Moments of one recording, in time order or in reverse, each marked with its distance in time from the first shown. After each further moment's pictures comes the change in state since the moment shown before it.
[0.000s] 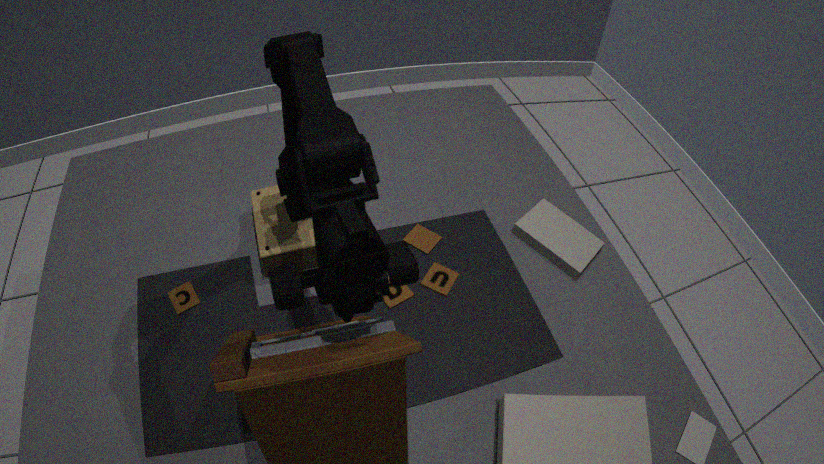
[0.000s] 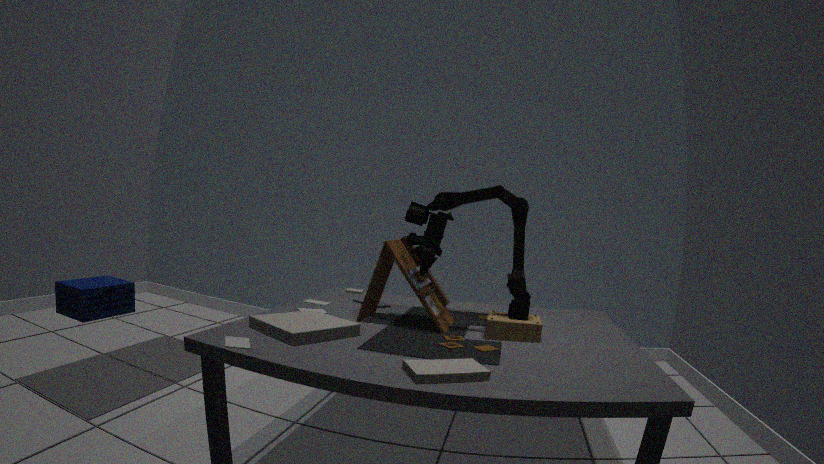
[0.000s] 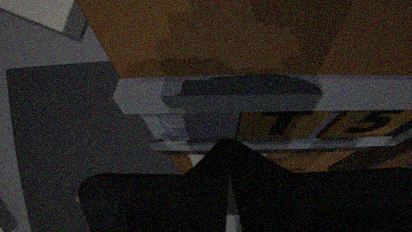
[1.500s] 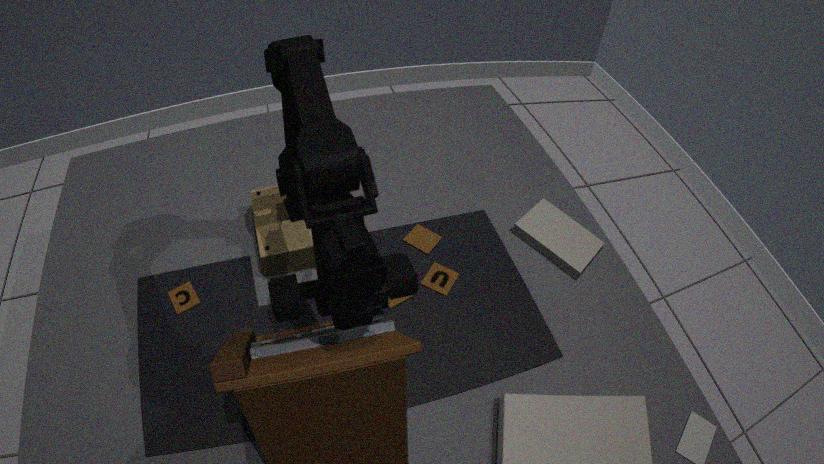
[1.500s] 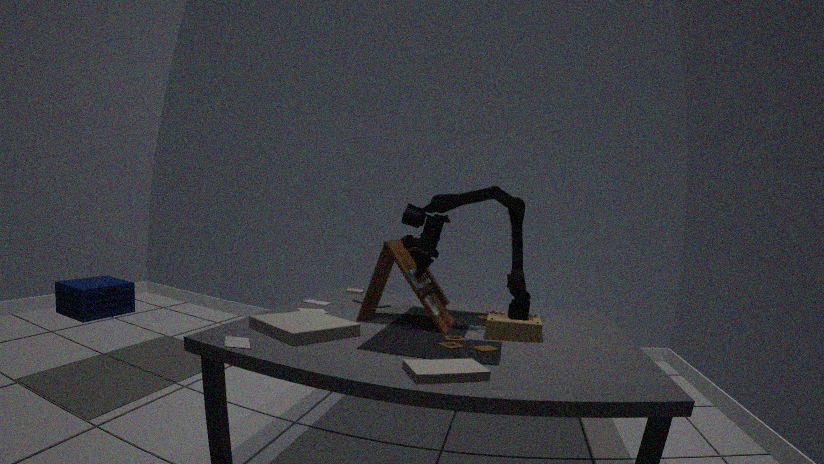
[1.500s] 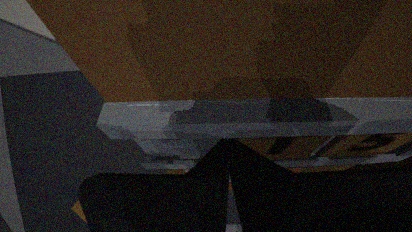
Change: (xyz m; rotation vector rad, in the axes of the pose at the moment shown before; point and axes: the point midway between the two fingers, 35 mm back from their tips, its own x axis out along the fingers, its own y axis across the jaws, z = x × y) arm 0.010 -0.004 0.010 0.004 -0.003 -0.003
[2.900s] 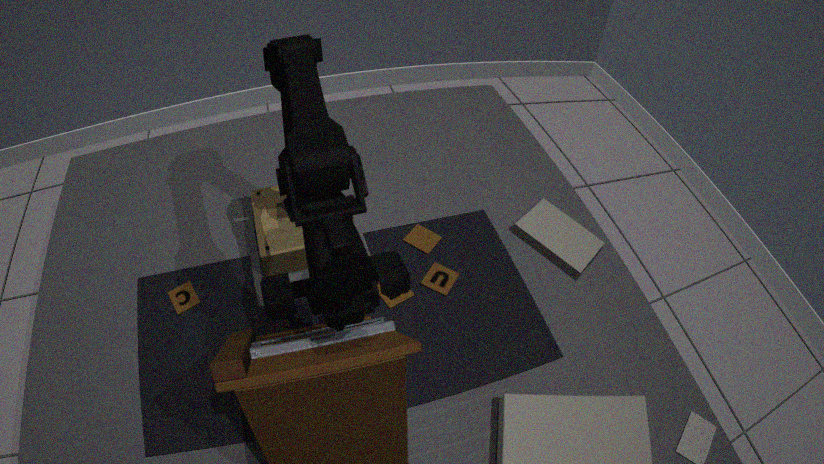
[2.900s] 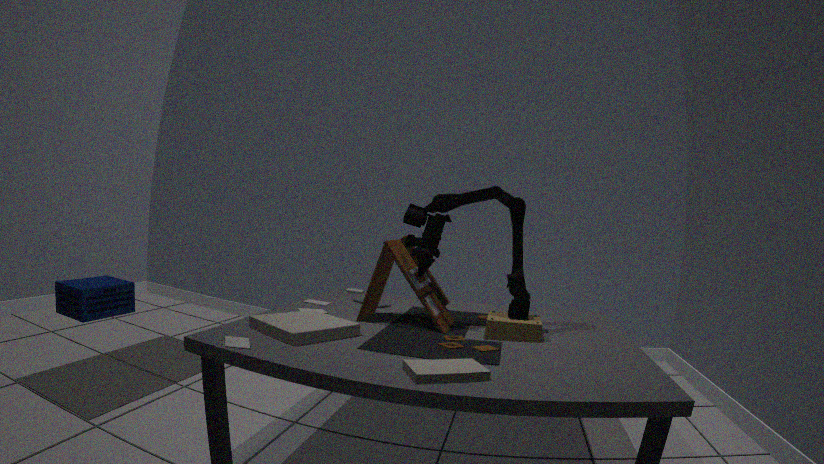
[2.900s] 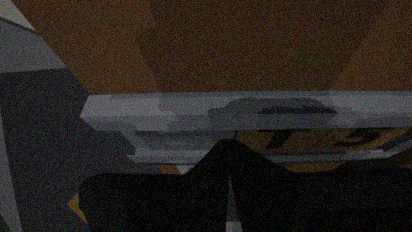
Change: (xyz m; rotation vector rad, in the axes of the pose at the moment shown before) arm -0.003 -0.009 -0.003 -0.006 0.003 0.002
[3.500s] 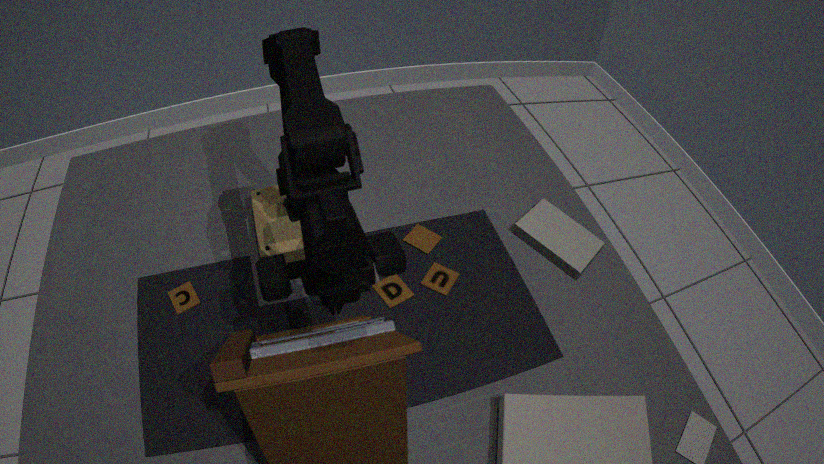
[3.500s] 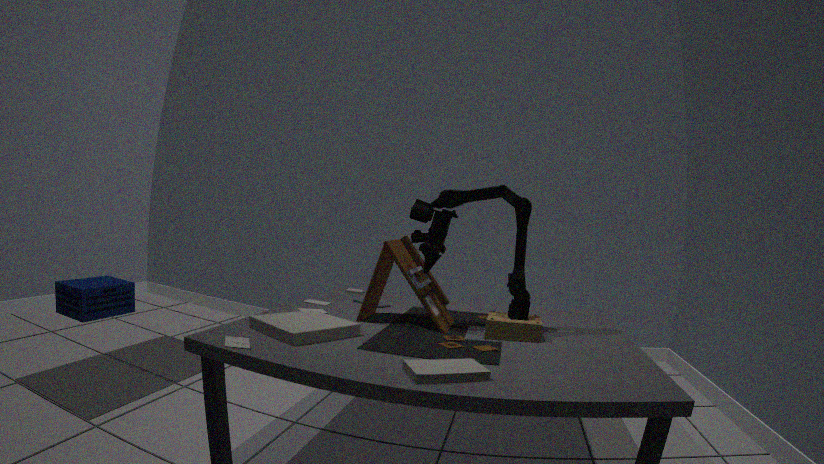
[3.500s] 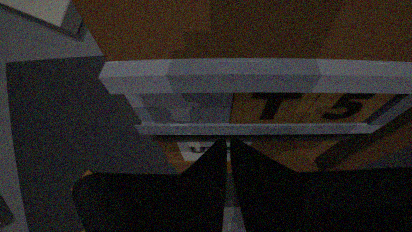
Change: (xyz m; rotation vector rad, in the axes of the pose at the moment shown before) arm -0.019 0.000 -0.015 -0.011 -0.003 0.000
